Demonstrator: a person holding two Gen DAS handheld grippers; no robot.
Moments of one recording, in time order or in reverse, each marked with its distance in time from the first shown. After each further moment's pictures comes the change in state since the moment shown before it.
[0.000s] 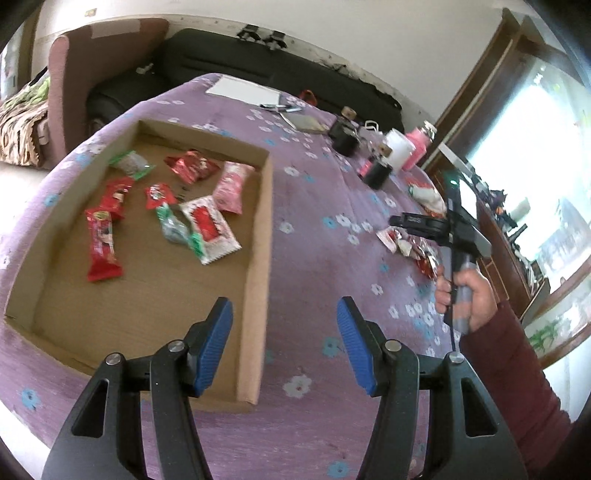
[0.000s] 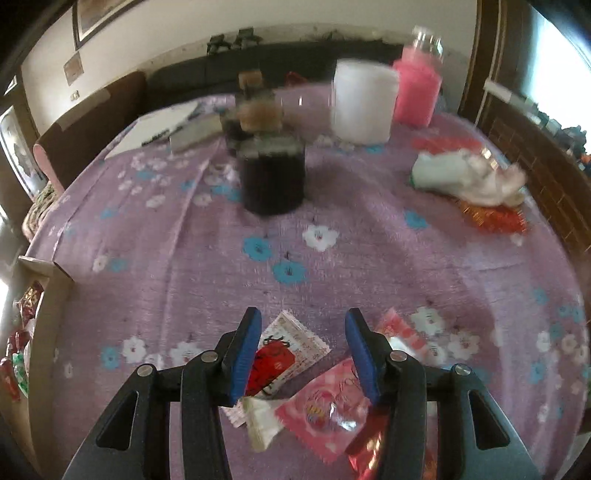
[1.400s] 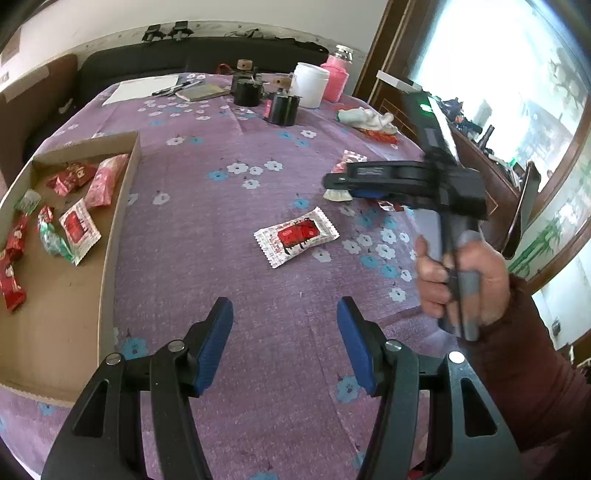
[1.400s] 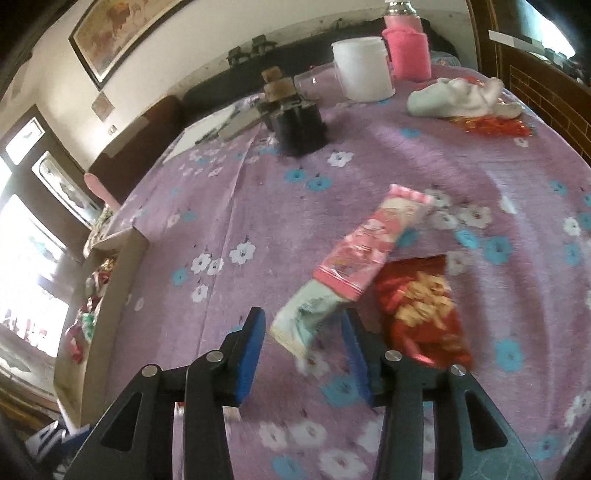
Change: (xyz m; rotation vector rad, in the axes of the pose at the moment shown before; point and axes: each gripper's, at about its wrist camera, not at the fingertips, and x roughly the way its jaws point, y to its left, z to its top) left arm 0.044 -0.107 -0.042 0.319 0.101 -0.042; right arm -0.043 -0.019 -0.079 0.124 -0.007 0.266
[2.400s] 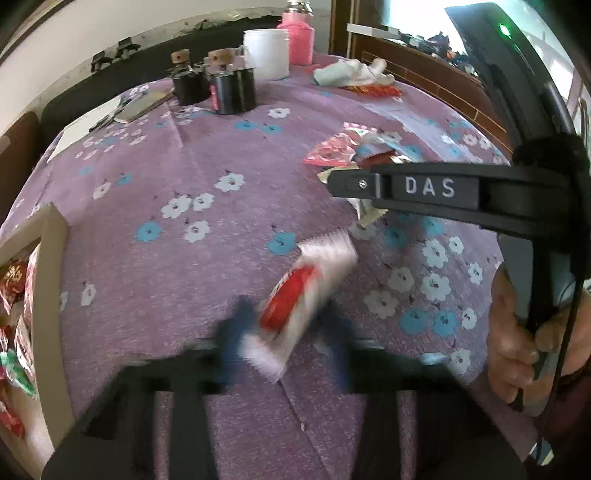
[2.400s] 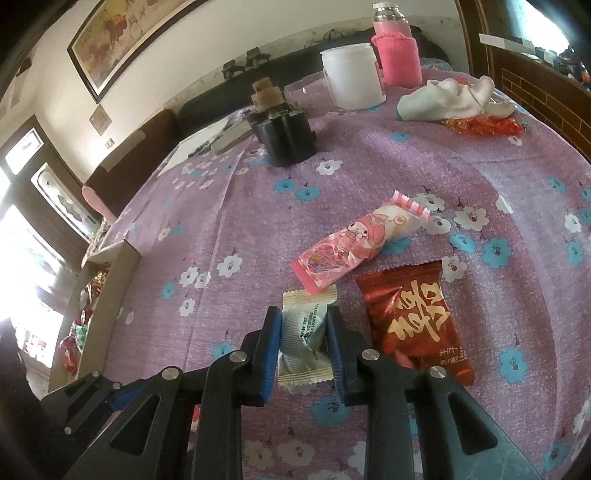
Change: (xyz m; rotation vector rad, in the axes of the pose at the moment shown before) left arm 0.104 -0.032 0.056 0.225 0.097 0.085; right arm -0.002 -0.015 -0.004 0.019 -0.062 0.014
